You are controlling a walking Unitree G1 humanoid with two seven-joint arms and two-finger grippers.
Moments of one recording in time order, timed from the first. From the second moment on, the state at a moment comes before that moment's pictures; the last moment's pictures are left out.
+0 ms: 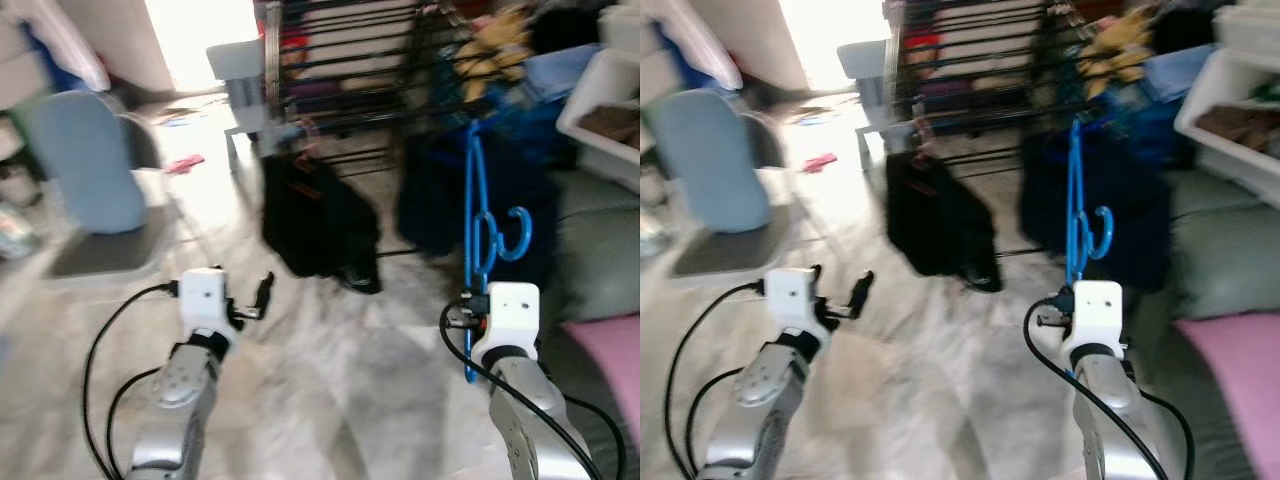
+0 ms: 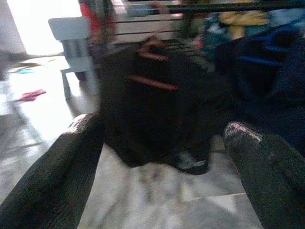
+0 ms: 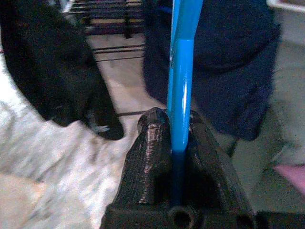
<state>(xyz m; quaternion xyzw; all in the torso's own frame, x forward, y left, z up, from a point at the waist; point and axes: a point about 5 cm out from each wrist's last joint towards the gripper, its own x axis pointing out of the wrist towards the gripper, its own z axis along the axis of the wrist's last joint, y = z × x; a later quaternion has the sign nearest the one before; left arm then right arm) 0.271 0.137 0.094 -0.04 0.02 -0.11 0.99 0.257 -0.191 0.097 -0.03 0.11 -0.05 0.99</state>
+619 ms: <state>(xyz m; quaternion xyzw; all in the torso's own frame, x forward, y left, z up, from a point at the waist) 0.257 0.171 0.095 0.01 0.02 -0.01 1.00 0.286 -0.157 0.093 -0.01 0.12 0.00 0.99</state>
